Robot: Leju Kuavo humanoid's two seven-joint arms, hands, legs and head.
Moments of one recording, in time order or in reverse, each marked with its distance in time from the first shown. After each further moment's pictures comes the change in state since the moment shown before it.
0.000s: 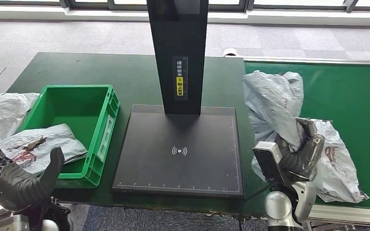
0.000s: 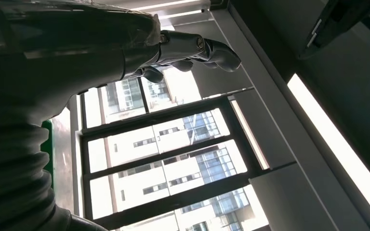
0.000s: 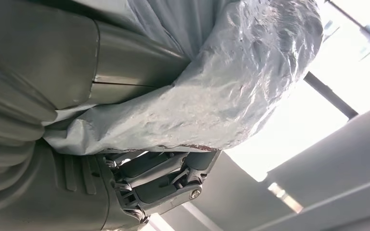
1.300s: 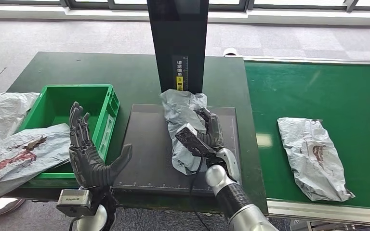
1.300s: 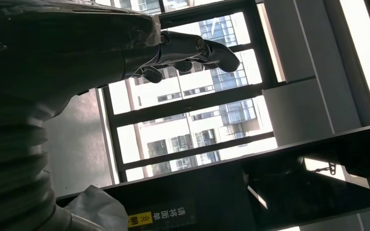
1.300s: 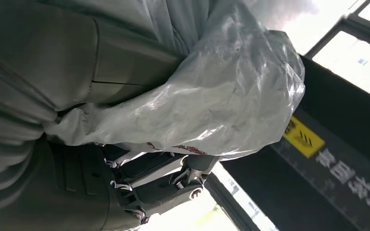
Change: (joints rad) left arm -0.121 -0.046 -0.228 0.304 0.042 -0.088 0.000; right arm -0.405 0.083 0.317 0.849 -0.231 0.119 -0.020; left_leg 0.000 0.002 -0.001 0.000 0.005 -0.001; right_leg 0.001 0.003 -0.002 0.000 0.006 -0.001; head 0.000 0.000
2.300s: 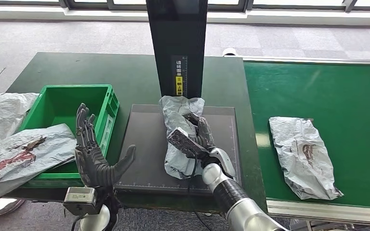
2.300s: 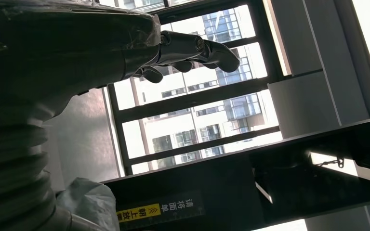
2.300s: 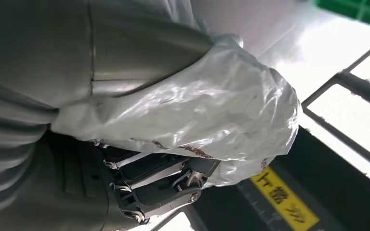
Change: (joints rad) left arm -0.006 -0.002 -0.006 0.035 -0.002 -0.011 0.000; right arm -0.073 0.013 0.027 0.158 -0.038 0.108 -0.052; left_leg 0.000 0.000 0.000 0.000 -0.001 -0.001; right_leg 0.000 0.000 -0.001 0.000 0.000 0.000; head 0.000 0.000
